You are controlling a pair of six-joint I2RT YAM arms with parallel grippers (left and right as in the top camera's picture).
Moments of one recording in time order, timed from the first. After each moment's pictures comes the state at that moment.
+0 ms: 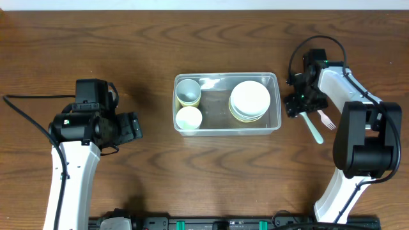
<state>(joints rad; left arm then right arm) 0.05 1.21 1.09 -1.17 0.02 -0.26 -0.01 2.04 1.36 -0.90 0.02 -0.28</state>
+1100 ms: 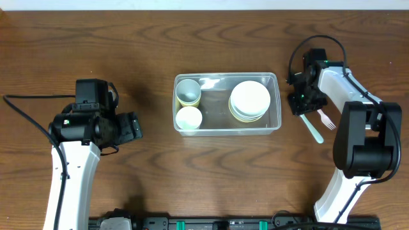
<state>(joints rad) 0.05 1.21 1.09 -1.17 0.02 -0.26 -0.01 2.04 1.36 -0.89 0.02 -0.28</state>
